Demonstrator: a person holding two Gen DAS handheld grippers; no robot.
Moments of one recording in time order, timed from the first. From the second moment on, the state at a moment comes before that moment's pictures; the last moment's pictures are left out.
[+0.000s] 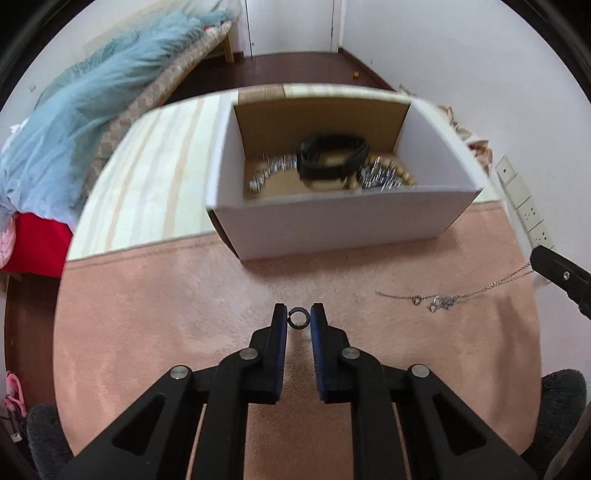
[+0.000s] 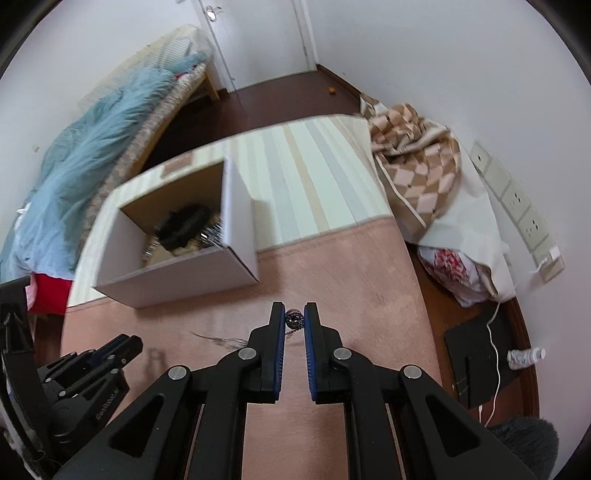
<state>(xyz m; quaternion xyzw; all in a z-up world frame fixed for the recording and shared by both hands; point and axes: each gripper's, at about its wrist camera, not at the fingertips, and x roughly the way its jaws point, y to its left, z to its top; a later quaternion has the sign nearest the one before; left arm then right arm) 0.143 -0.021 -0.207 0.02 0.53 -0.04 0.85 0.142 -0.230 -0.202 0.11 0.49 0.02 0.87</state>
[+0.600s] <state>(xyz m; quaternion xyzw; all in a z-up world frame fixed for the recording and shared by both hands) 0.171 0.020 -0.084 -0.04 0.44 -0.05 0.89 0.175 -0.199 -0.063 0.10 0.41 0.12 0.90</state>
